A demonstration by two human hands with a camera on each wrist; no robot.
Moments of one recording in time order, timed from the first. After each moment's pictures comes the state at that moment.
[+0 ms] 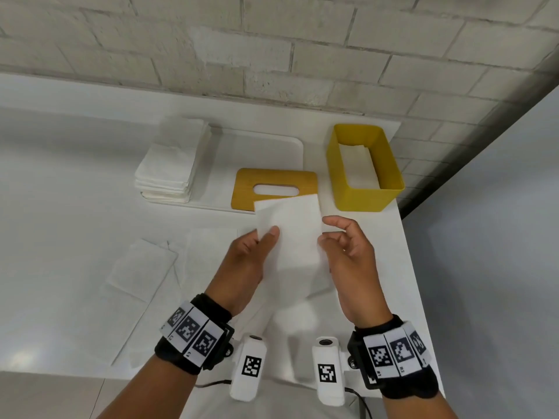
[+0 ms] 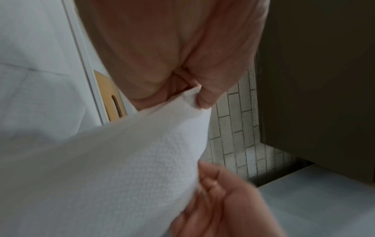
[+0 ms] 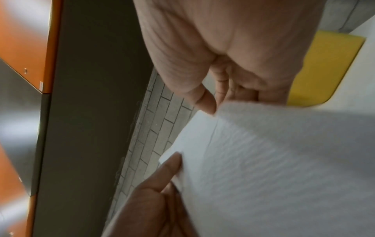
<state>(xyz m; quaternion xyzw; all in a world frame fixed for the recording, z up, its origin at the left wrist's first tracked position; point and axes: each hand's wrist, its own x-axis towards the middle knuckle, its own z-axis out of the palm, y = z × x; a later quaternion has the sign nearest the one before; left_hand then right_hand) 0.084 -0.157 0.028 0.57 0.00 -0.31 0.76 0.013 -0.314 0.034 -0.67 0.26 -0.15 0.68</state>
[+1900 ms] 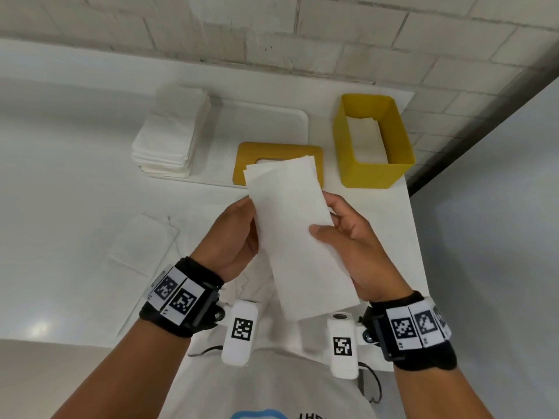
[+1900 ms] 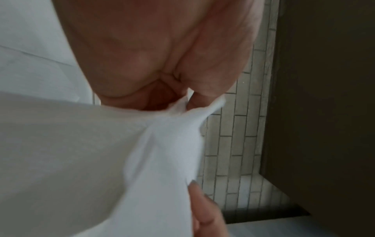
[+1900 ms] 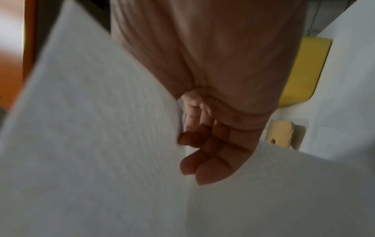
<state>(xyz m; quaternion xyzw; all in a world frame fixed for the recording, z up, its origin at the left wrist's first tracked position) 0.098 -0.146 0.040 0.52 0.01 -0.35 0.78 0.006 -0.318 0.054 -0.64 0.15 0.02 0.75</state>
